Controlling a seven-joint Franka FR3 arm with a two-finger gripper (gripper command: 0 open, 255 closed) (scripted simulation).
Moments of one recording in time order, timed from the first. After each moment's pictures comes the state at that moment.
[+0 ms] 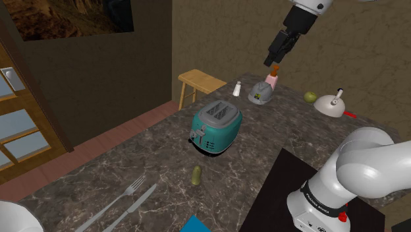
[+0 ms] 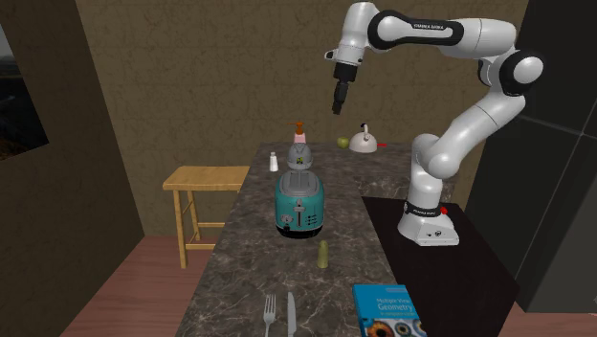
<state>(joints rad) 0.00 -0.78 -0.07 -2.30 0.06 1.72 -0.13</state>
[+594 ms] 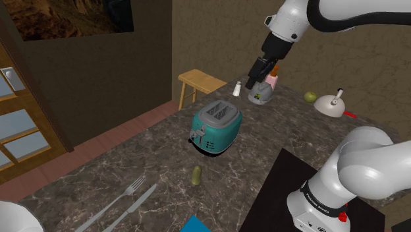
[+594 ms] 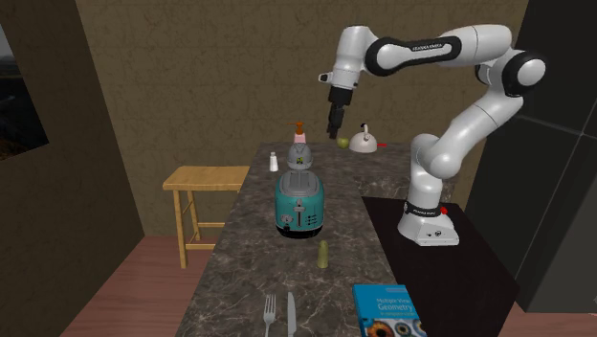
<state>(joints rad) 0.05 -0.77 0.03 -2.47 0.10 1.89 -0.07</state>
